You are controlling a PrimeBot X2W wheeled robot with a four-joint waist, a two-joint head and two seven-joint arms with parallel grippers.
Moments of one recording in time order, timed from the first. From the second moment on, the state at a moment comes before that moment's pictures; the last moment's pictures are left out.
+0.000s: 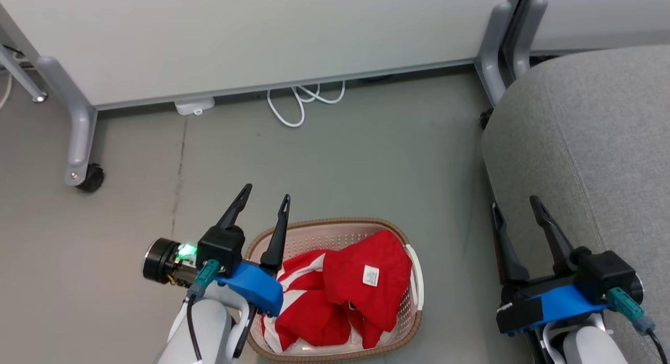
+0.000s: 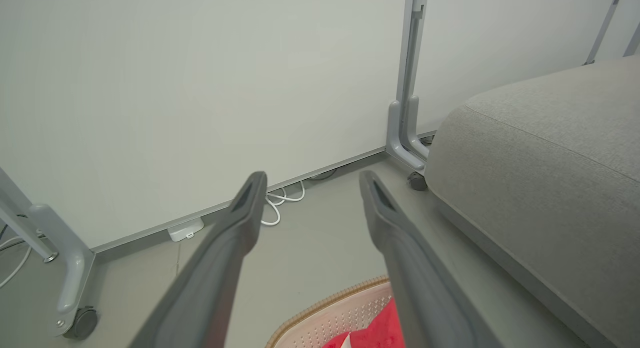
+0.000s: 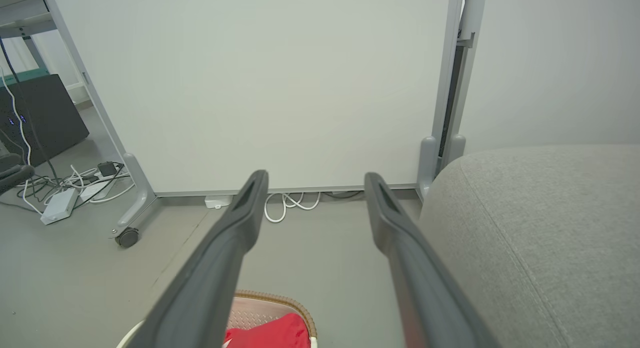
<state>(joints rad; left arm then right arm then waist) -0.30 0.06 -0.27 0.48 -0.07 -0.12 -0.26 -0.12 -0.05 0.02 0.20 0.11 0.13 -0.26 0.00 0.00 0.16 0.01</state>
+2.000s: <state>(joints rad) -0.99 0.07 -1.07 1.28 -0.07 -0.07 -0.22 -0.47 -0.05 0.03 0.04 0.09 0.13 -0.26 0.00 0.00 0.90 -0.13</state>
